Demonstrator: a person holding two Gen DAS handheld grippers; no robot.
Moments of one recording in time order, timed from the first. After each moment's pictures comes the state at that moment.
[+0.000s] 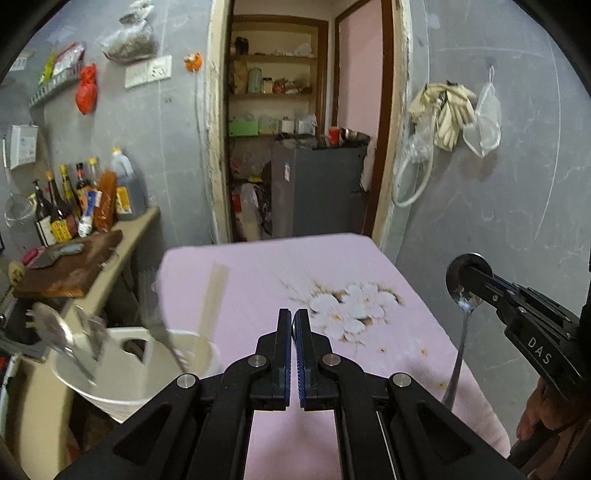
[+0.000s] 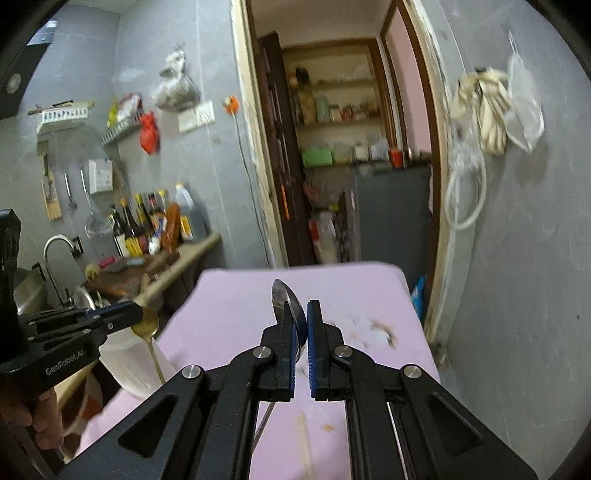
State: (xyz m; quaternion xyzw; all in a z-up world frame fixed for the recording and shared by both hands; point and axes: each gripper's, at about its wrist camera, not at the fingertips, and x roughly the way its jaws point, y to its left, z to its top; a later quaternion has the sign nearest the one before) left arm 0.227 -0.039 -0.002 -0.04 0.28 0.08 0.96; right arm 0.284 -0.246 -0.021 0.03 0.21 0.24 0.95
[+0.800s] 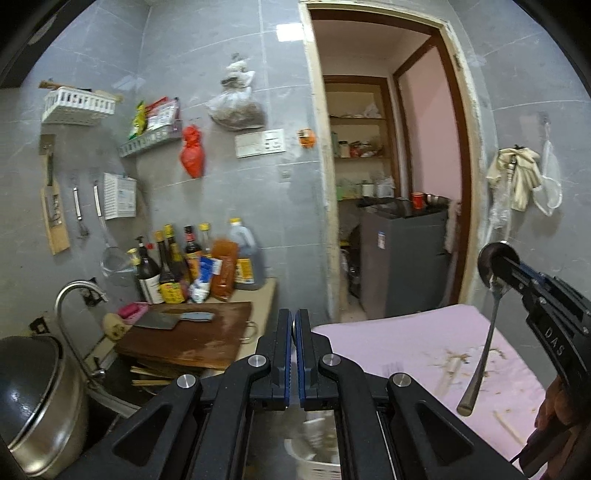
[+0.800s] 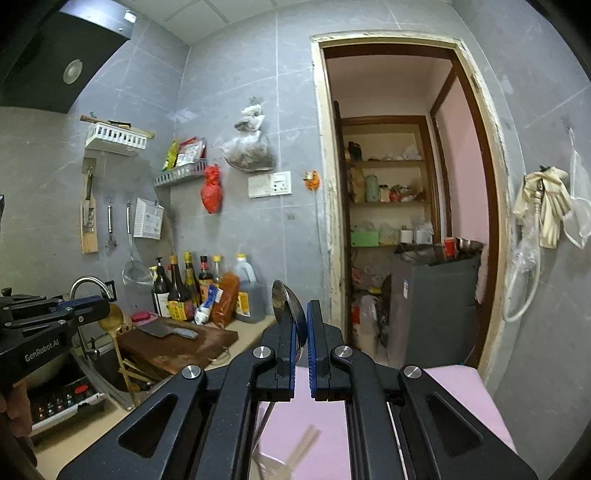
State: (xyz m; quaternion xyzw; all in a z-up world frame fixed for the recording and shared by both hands) left arm 0.146 0.120 0.086 0.02 0.17 0.22 0.96; right arm 0.231 -0.049 0.062 0.02 0.04 0.28 0.96
